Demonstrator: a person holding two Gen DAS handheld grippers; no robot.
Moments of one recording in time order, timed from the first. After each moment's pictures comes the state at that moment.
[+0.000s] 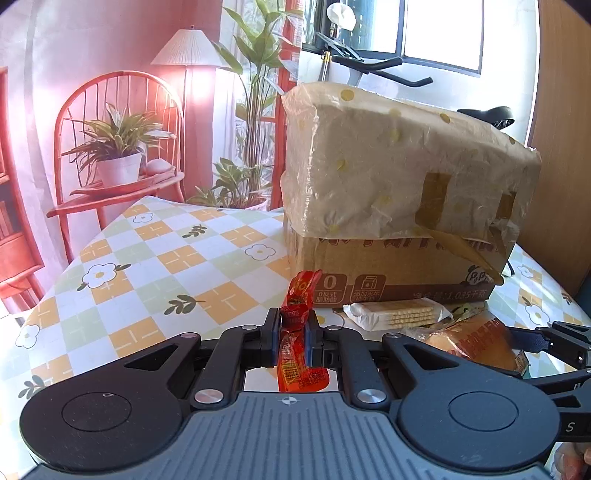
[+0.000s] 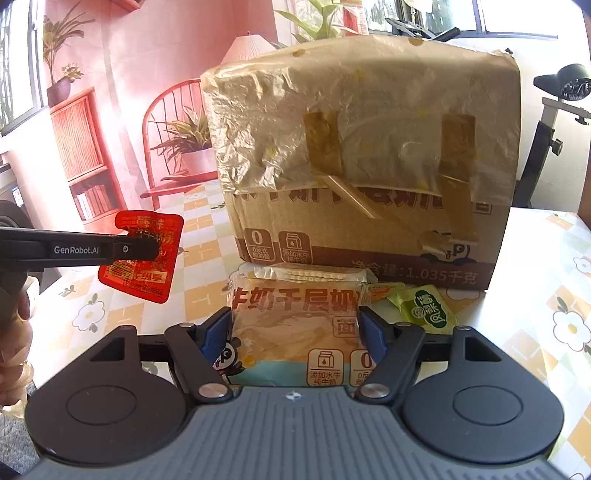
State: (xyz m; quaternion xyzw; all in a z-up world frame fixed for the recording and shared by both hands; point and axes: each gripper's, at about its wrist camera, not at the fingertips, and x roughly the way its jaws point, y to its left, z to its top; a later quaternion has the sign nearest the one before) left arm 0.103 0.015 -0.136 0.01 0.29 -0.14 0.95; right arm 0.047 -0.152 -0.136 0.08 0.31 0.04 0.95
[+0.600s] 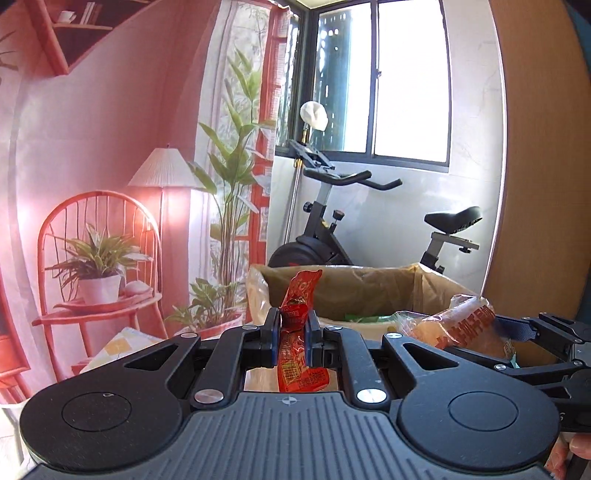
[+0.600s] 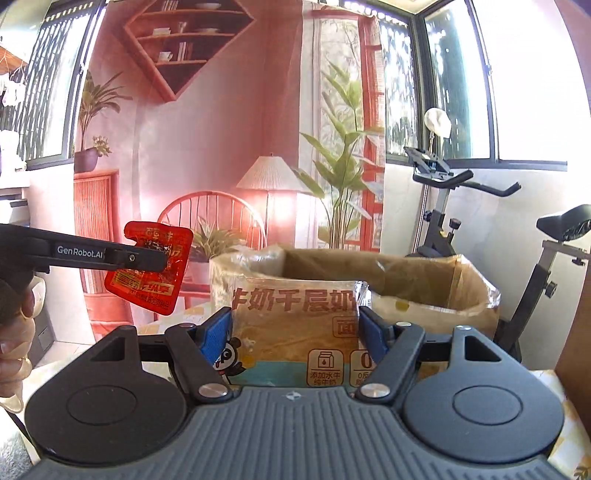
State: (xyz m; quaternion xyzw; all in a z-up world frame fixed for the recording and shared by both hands) left arm 0.126 -0.011 -0.011 0.00 0.13 -0.18 0.98; right arm 0.070 -0.172 -0.022 0.00 0.13 0.04 0.99
